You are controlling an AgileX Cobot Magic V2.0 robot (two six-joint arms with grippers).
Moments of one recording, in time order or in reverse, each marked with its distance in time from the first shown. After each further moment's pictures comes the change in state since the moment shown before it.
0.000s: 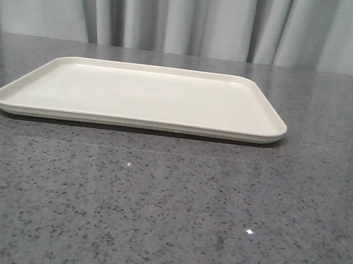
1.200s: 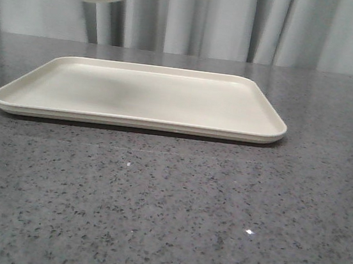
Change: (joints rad) left arm -0.423 0.441 -0.622 -0.201 0.091 0.125; right arm 0.000 0.000 0.000 0.002 0.002 0.000
